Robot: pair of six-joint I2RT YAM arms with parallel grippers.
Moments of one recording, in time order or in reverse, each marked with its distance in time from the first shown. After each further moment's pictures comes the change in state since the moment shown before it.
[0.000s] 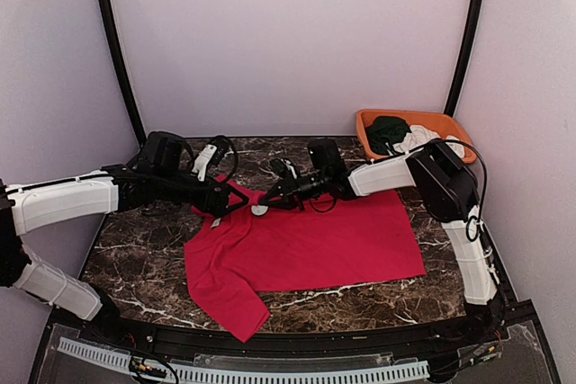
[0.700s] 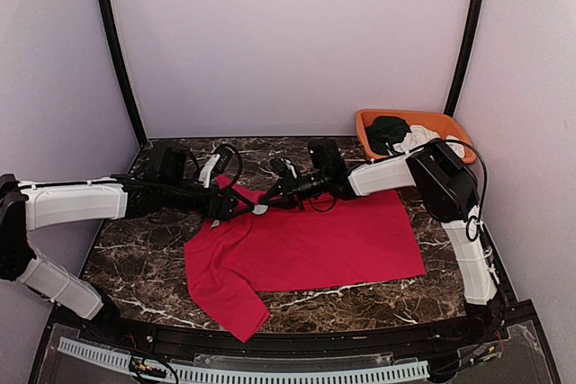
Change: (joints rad) left arm 0.000 0.052 -0.060 0.152 0.159 -0.171; right arm -0.003 0.000 0.001 0.004 0.001 0.006
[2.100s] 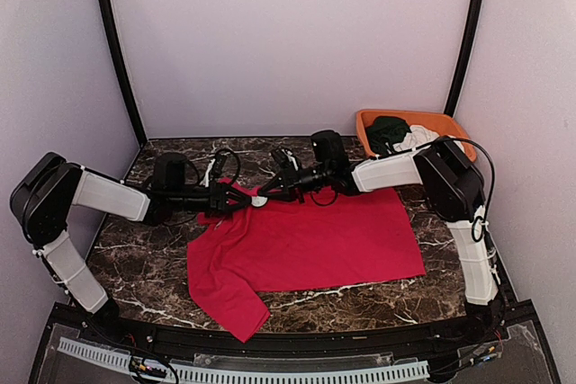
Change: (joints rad) left arm 0.147 0.283 -0.098 0.541 0.281 -0.375; right arm -0.002 -0.049 -0.011 0.040 -0.008 0.014
